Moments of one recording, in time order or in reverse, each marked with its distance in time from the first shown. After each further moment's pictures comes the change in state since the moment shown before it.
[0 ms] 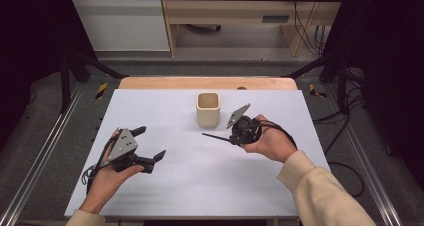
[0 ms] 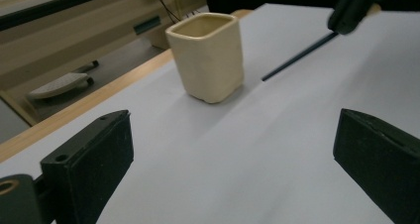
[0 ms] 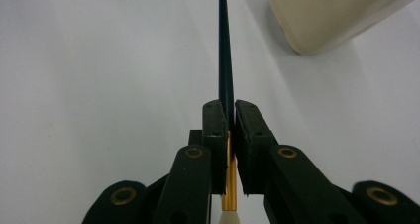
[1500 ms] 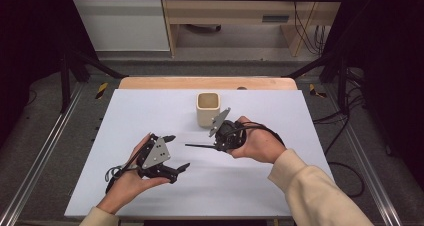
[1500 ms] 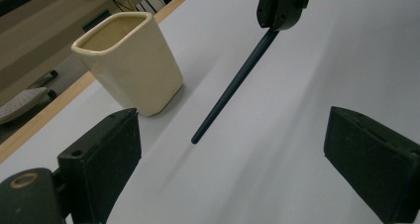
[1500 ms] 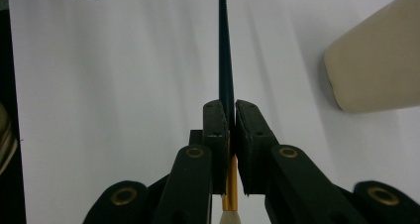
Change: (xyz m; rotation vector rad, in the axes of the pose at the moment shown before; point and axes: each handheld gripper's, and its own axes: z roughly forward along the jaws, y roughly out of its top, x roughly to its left) left arm -0.045 0.020 0.036 0.086 -0.128 0.165; right arm 0.035 0.038 -0.002 0.006 0.087 -0.158
